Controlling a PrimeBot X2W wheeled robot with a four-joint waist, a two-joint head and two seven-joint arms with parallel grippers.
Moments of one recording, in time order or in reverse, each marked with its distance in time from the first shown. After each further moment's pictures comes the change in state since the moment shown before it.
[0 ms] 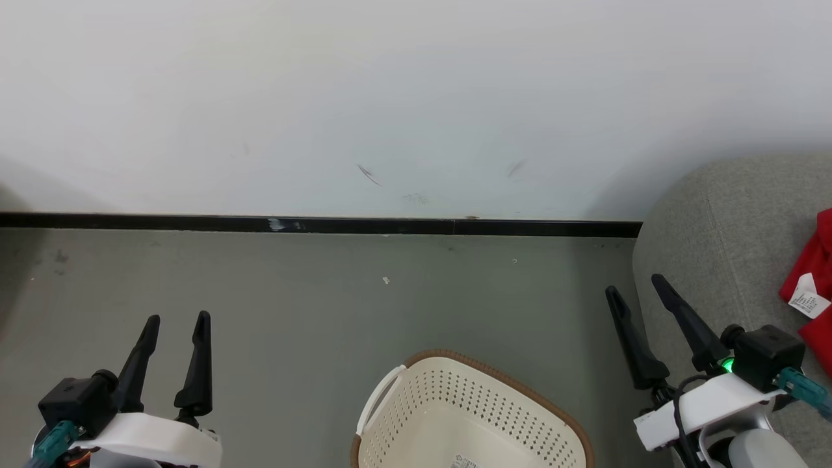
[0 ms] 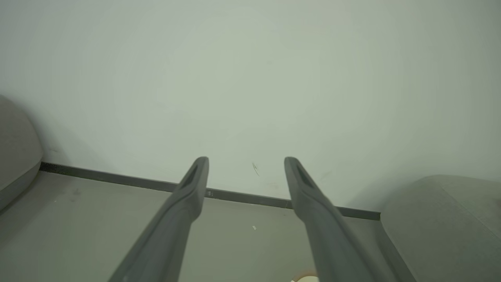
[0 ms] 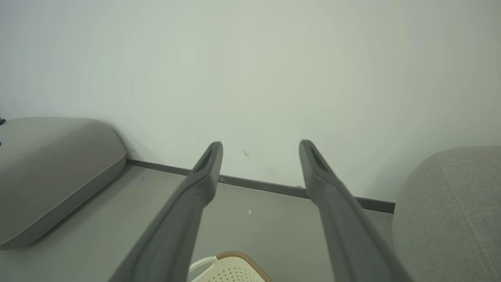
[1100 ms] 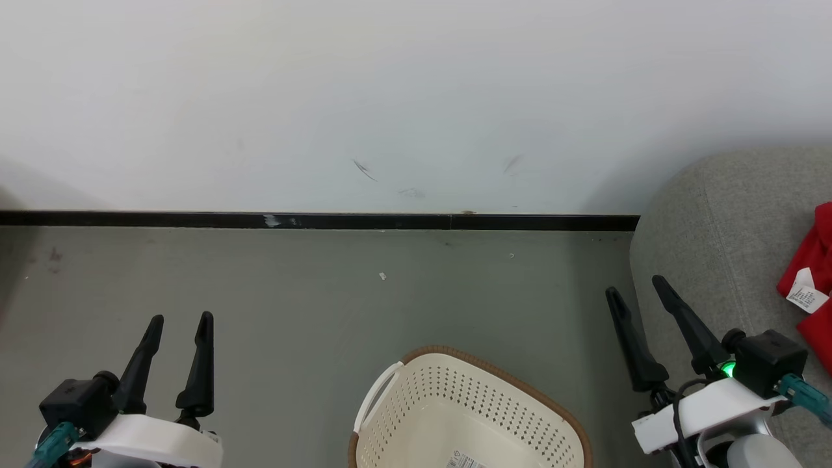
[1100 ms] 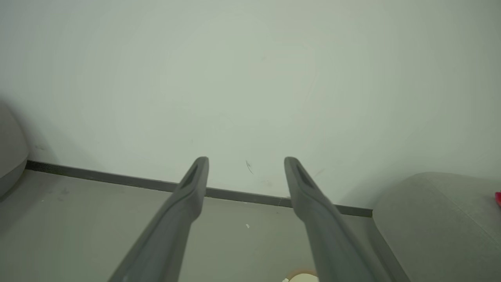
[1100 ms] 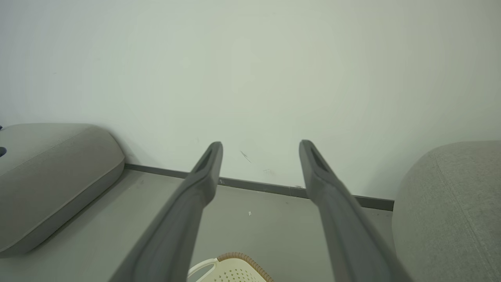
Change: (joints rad) left arm 0.002 -0.036 0.043 0.023 0.031 -0.062 0.000; right arm 0.021 0.031 -0.024 -0.032 -0.021 0.000 0.000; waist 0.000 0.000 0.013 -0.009
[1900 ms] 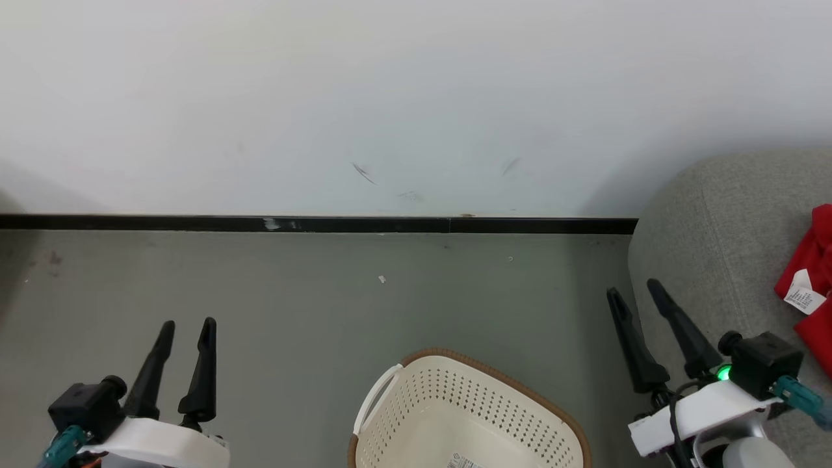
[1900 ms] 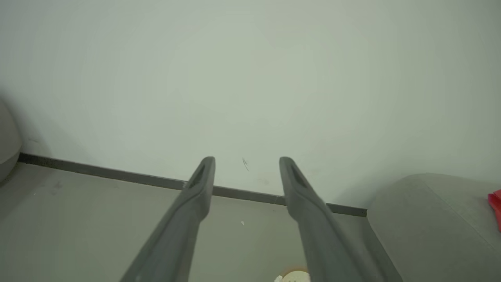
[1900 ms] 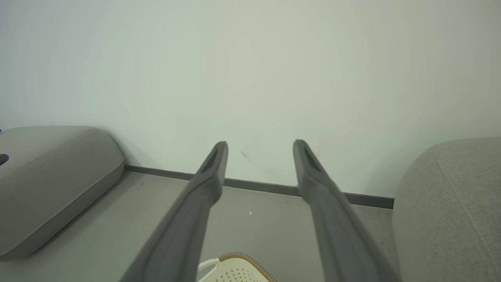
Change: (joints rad) left arm 0.000 -0.029 0.024 0.024 0.012 -0.036 0.001; right arm 0.001 0.009 -0.004 0.000 0.000 0.000 0.000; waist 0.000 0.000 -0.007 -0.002
